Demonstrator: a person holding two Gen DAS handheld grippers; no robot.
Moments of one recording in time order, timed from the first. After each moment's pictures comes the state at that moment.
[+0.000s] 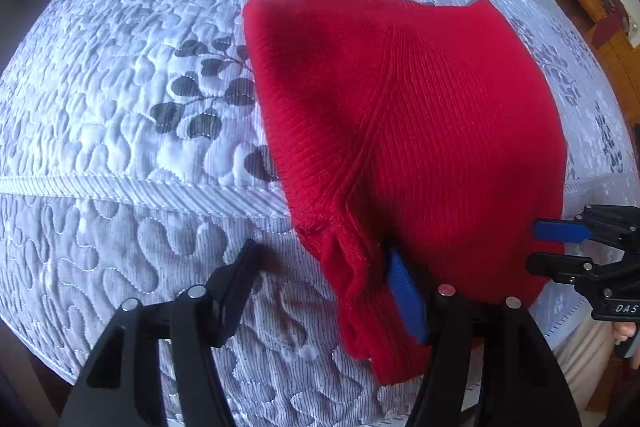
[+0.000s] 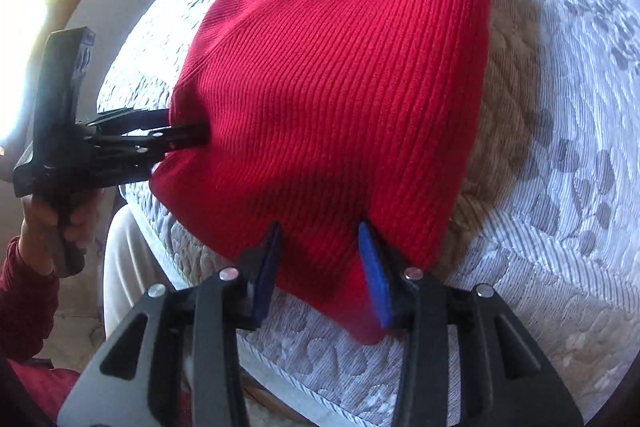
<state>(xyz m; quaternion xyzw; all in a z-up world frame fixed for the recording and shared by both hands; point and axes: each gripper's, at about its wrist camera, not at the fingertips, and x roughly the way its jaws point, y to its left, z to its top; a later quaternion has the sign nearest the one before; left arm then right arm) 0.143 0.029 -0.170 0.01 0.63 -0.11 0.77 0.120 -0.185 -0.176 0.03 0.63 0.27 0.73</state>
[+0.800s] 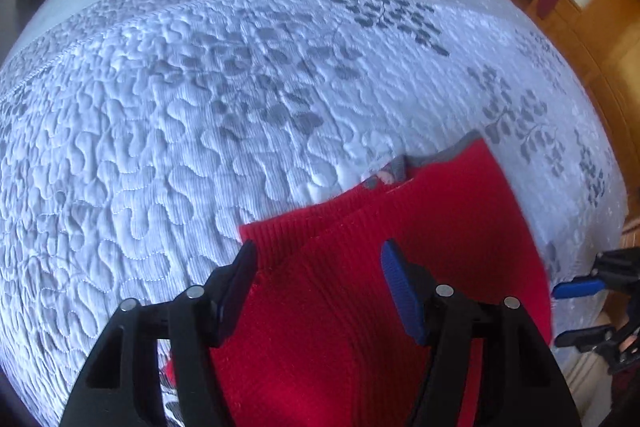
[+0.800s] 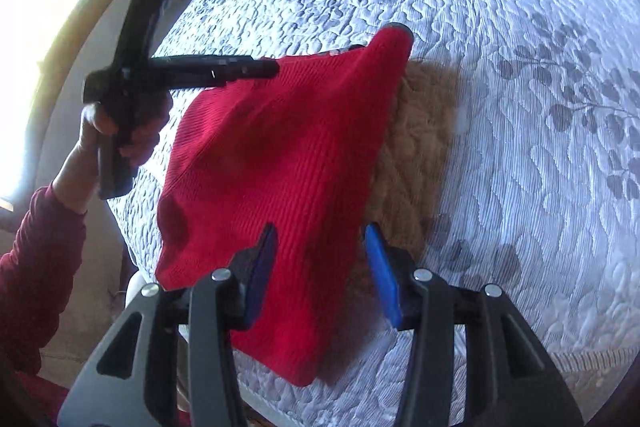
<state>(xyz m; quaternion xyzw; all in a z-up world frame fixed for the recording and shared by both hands) 0.327 -0.038 -0.171 0.07 0.58 -0.24 0.77 0.181 -0.243 -0.145 0.10 0.59 0.24 0.76</state>
